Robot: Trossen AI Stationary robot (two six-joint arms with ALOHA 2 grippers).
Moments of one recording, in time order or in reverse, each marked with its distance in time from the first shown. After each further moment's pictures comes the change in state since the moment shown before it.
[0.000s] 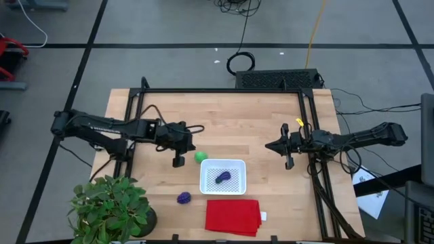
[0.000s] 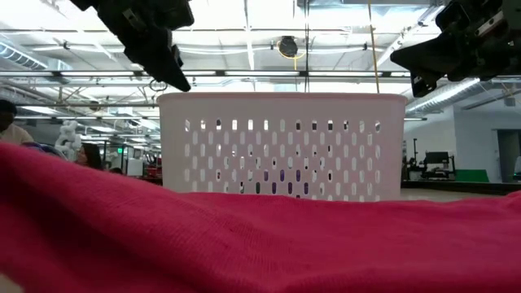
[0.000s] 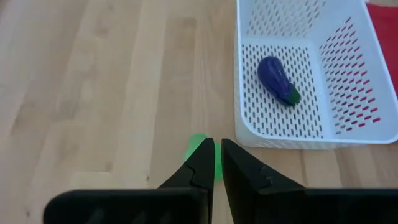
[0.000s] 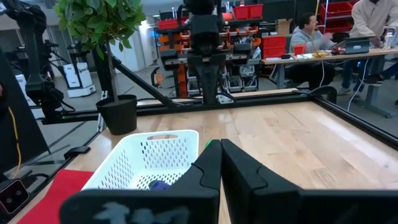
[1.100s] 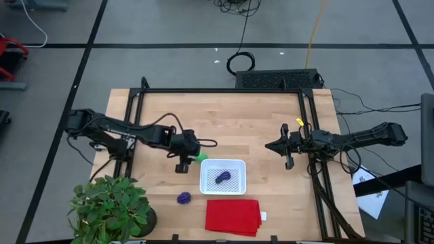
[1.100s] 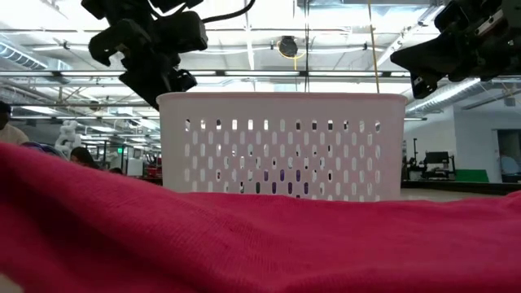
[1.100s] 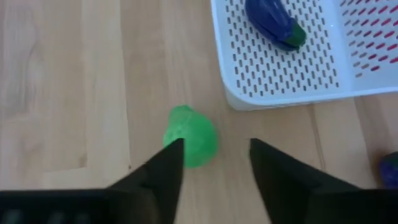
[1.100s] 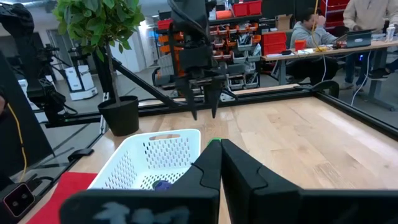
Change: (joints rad) left arm -0.045 0.197 0.063 -0.074 0.008 0.123; right arm 0.000 0.000 0.001 -0.007 -0.001 0.034
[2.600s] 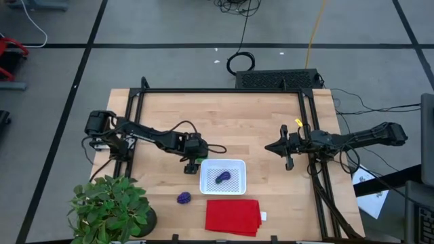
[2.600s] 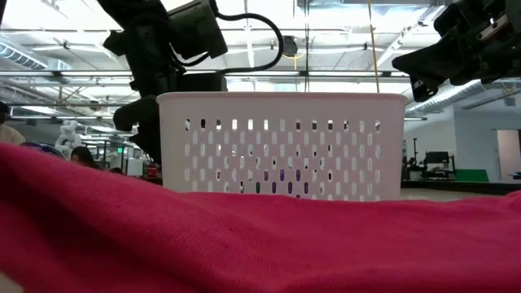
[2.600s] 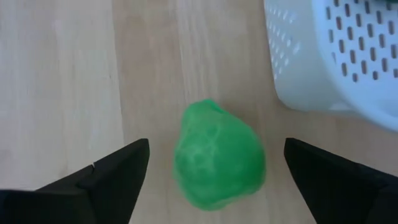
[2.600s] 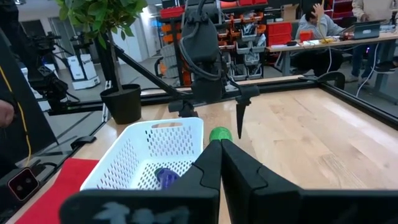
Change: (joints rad) left arm 0.014 0.248 -0.001 0.131 -0.083 0.029; right arm 0.000 0.003 0.000 -0.039 -0.019 -0.008
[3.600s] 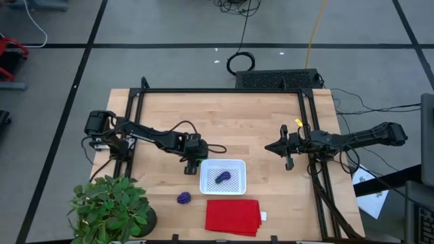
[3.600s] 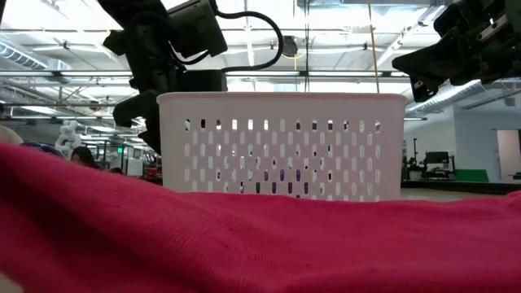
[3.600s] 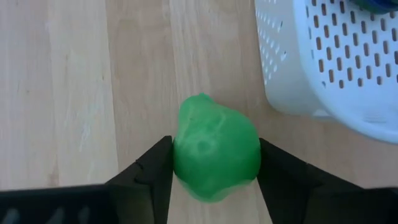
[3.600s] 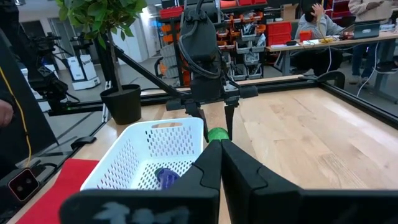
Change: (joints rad) left arm 0.000 -0.001 0.001 0.000 0.024 -0.024; right arm 0.000 0.000 0.000 0.000 0.001 0.004
